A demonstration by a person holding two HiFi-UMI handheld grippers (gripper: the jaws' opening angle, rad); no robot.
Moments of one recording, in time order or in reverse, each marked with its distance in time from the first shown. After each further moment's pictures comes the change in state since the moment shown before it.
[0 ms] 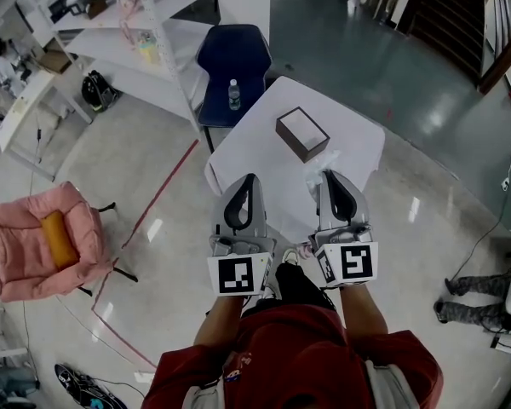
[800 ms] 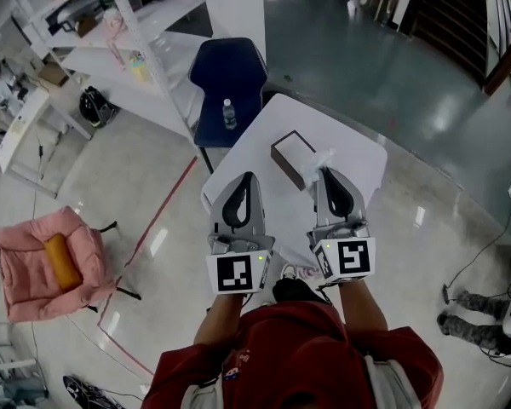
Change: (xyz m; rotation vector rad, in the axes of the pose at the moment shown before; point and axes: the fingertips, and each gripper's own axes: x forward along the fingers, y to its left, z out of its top) left arm 0.133 0.002 -0.028 0.071 0.026 -0.023; right arm 0.106 -0.086 -0.021 0.024 -0.010 -0.007
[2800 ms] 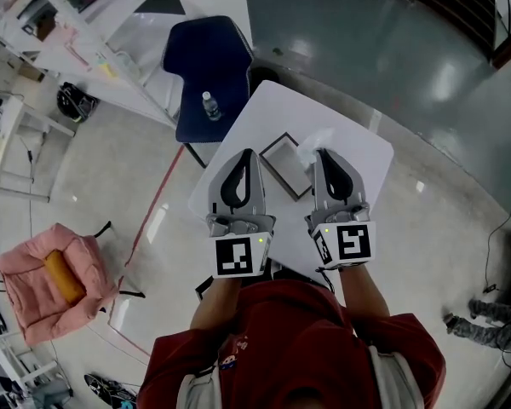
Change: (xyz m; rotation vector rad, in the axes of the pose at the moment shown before) left arm 0.200 0.013 -0.080 -0.059 0.033 -0.034; right arm 0.150 -0.113 -0.085 0.057 0.105 -0.038
